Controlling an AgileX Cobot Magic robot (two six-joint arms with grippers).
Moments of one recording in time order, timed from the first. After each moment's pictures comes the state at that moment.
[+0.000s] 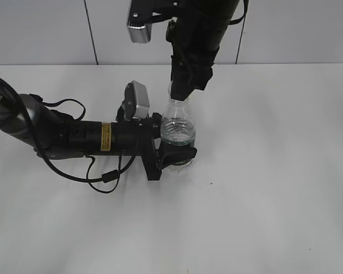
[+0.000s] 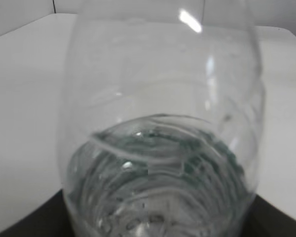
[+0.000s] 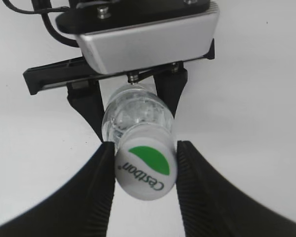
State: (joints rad) left arm -0.37 2.33 -1.14 1.22 -1.10 -0.47; right arm 0.62 2.04 -1.89 0.19 1.22 -1.11
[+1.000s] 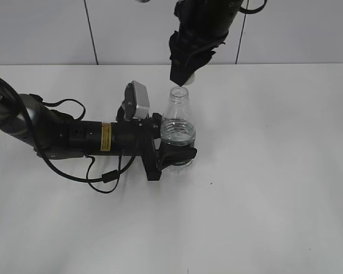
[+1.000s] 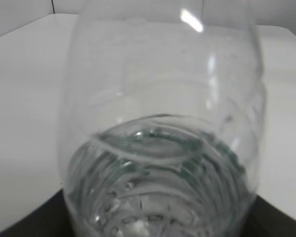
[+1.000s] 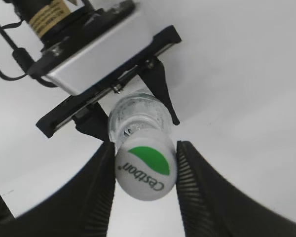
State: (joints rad) left arm -0.37 2.33 -1.14 1.22 -1.10 -0.47; right arm 0.60 1.99 -1.89 0.20 1.22 -0.69
